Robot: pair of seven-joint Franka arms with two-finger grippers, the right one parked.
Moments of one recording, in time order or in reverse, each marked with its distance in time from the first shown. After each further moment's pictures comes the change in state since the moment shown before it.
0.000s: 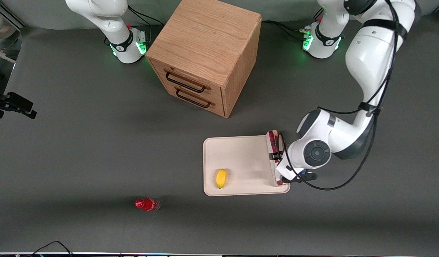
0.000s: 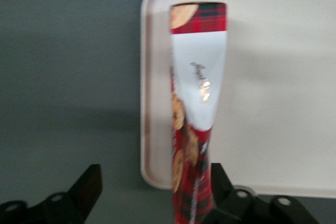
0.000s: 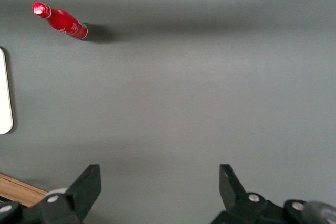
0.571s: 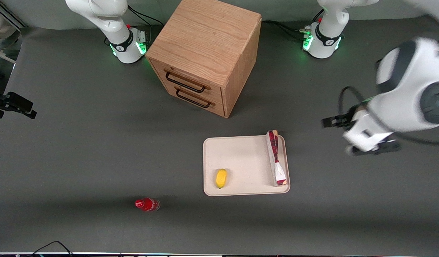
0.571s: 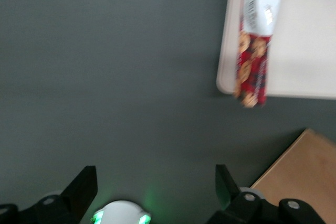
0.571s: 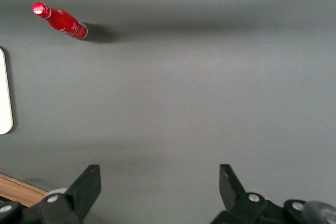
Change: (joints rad) arm 0.026 -0.453 0.276 0.032 -0.232 -0.471 0.346
